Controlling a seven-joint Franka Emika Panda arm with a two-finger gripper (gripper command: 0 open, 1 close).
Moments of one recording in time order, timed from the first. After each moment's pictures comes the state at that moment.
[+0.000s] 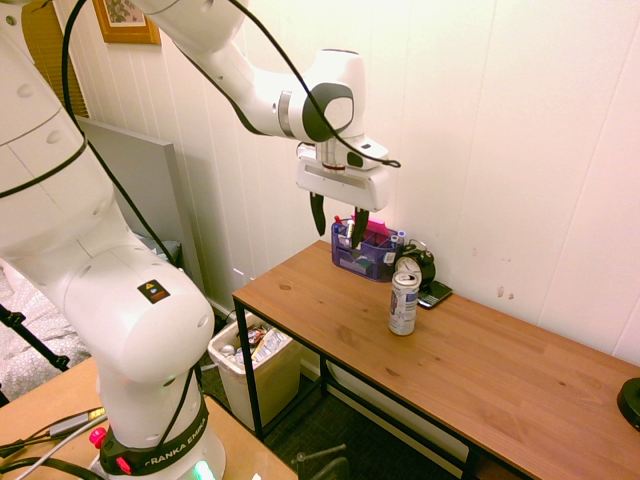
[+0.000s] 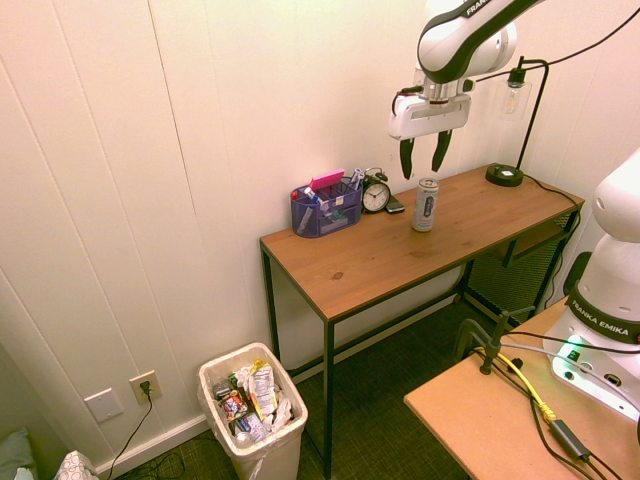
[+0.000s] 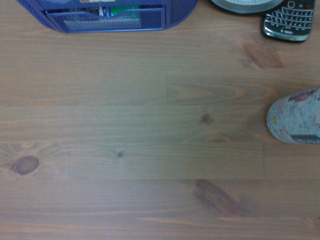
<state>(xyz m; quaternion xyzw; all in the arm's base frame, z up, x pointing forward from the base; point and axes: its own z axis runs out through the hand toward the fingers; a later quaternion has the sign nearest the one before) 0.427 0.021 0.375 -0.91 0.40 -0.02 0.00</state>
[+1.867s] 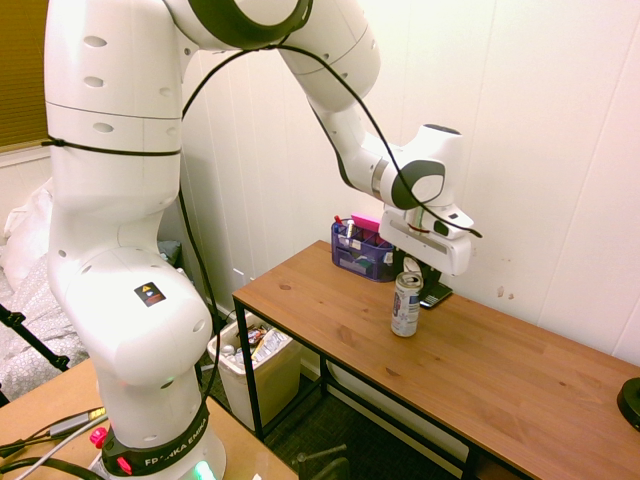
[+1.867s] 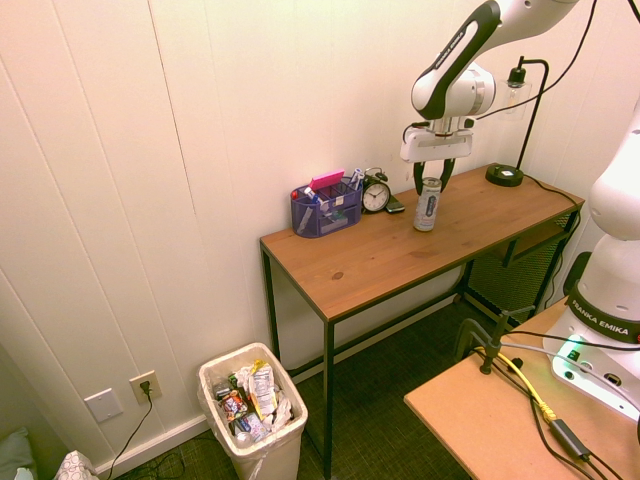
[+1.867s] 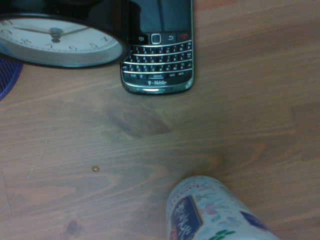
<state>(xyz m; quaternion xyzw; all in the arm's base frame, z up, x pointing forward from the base) 0.517 -0.122 0.263 -0.87 0.49 0.01 0.01</state>
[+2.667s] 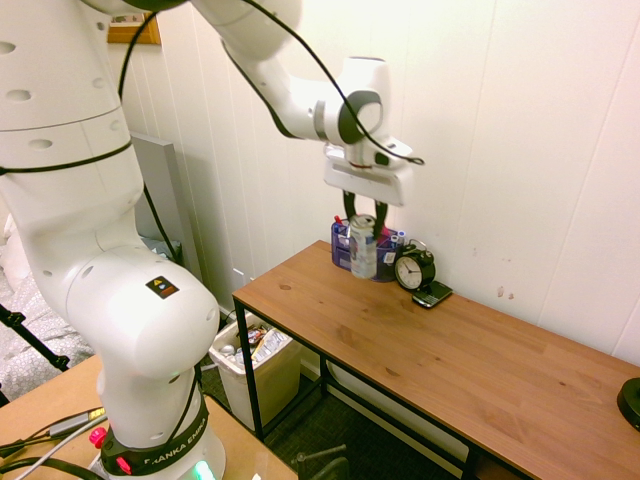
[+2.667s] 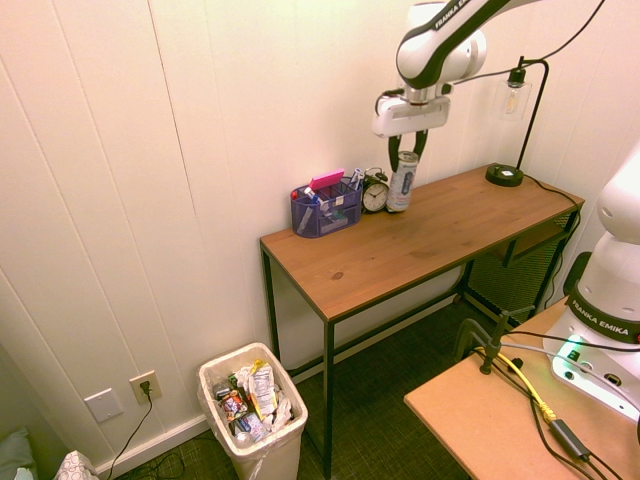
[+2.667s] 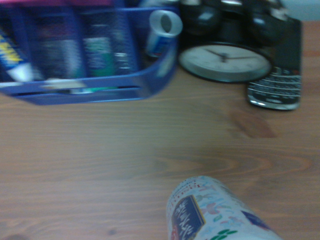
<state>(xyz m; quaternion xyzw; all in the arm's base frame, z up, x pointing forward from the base) 0.488 0.067 0.394 -0.92 0.39 -0.05 0.01</state>
